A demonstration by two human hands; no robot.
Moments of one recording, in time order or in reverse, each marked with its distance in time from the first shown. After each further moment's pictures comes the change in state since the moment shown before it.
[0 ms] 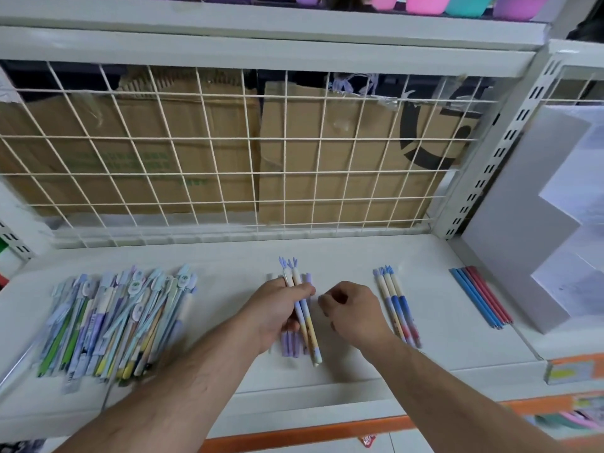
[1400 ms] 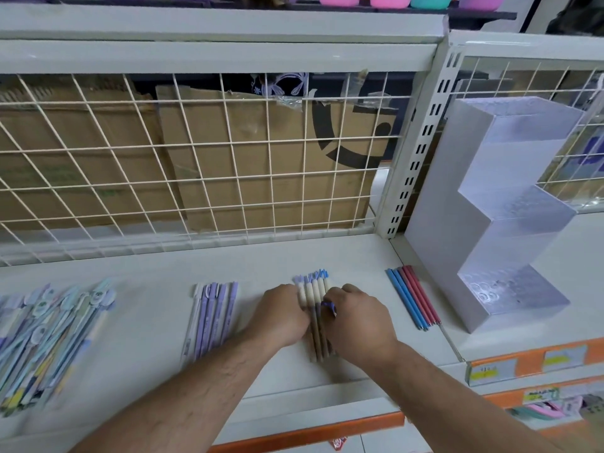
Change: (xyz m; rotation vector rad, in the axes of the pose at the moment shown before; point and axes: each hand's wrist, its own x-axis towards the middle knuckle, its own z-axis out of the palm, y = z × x) left_hand 0.036 -0.006 0.143 0.940 0.178 0.202; right_hand 0.012 0.064 -0.117 -0.791 0.116 -0.327
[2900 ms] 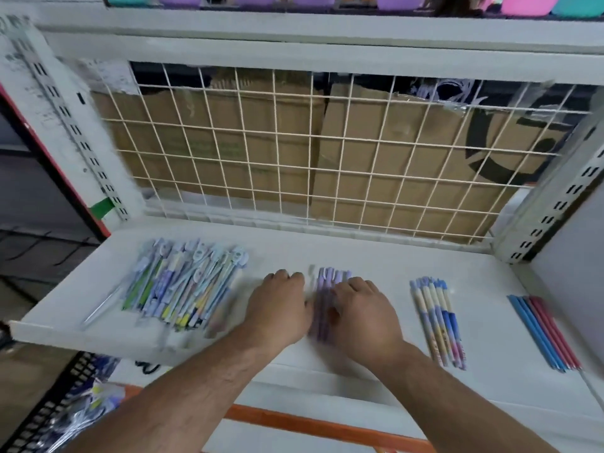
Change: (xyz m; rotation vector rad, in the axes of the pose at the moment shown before) left_hand -0.073 -0.132 -0.109 0.401 0.286 -0.019; right_hand 0.003 -0.154 0.049 0.070 0.055 -0.323
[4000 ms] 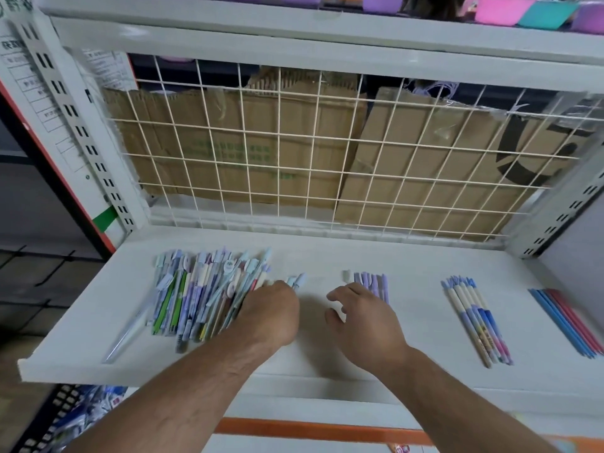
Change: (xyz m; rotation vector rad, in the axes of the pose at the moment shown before) left_hand 0.019 -0.088 -0.026 0.289 -0.271 0.023; right_hand 0.017 -0.088 0.022 0.080 -0.032 0.160
